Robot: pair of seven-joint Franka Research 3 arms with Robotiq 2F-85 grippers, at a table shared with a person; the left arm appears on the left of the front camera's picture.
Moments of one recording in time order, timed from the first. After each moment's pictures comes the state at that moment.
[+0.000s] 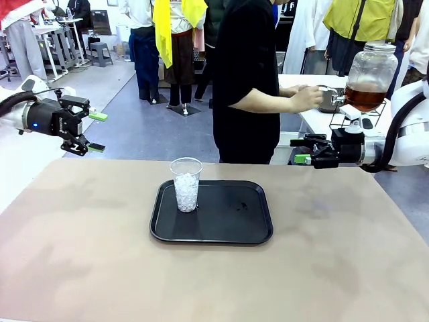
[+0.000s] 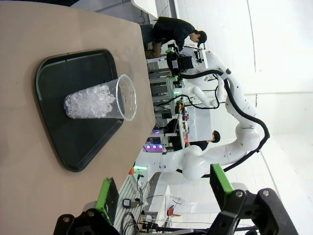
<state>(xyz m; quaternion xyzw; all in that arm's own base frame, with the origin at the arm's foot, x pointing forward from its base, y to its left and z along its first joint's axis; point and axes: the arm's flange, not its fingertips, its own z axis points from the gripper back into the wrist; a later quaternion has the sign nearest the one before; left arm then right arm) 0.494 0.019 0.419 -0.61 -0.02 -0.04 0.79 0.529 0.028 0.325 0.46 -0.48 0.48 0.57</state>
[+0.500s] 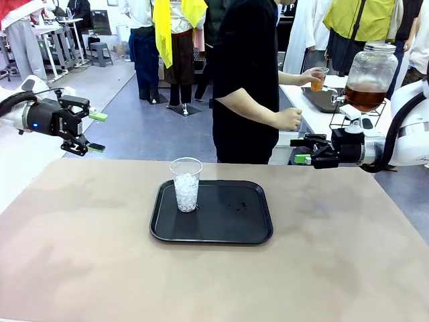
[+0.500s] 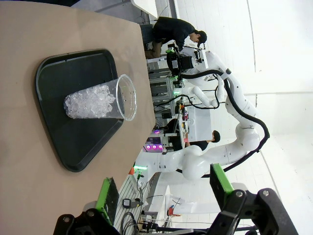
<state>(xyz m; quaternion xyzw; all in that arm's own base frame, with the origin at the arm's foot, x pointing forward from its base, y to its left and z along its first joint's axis) 0.494 0.019 0.419 -0.61 -0.02 -0.04 0.79 0.529 0.028 0.325 0.46 -0.48 0.48 0.57</state>
